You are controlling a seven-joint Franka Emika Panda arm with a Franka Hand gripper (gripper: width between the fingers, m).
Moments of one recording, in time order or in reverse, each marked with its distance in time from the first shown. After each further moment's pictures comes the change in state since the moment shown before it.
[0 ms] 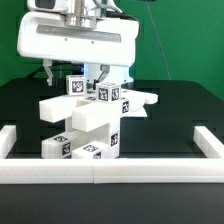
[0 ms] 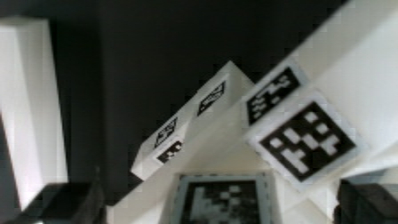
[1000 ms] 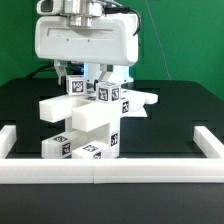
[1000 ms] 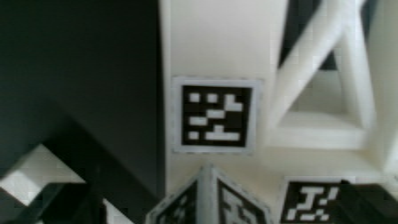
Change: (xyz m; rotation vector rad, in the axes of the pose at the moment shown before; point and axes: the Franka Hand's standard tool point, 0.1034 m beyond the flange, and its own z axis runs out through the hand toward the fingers) arm 0.002 -0.011 0.000 0.030 0.007 0.722
